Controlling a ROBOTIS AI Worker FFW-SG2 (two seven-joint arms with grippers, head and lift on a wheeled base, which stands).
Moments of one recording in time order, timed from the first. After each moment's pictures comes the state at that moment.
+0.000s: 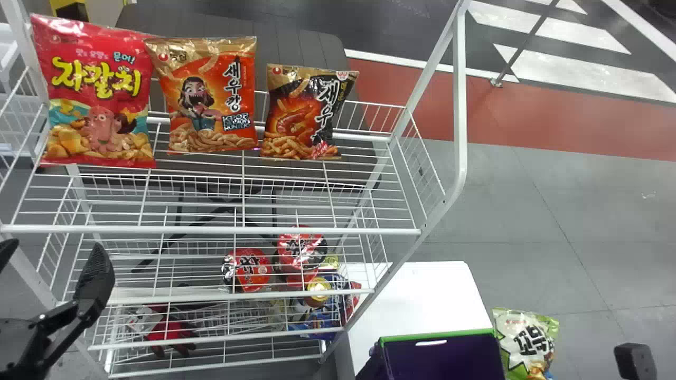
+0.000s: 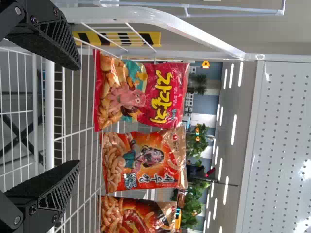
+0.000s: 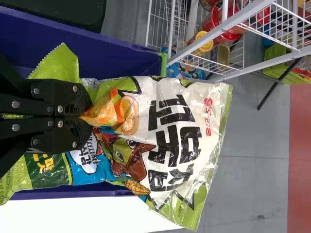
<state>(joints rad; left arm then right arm) 0.66 0.24 -0.14 -2.03 0.18 -0.12 0.07 0.31 -0.40 -0.85 -1.05 0.35 0.20 1.06</state>
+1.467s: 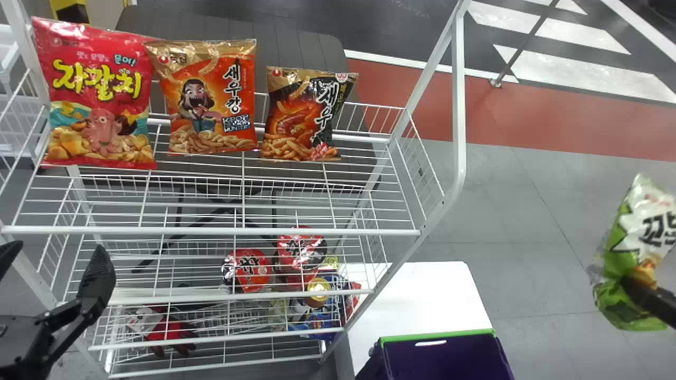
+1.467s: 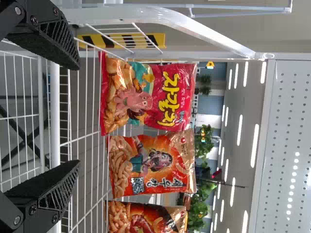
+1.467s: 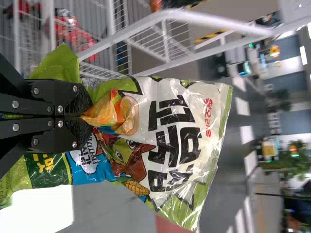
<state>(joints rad) 0.62 0.24 -0.14 -1.98 0.18 -0.11 0.07 0.32 -0.08 -1.26 -2.16 -0.01 0.84 1.35</state>
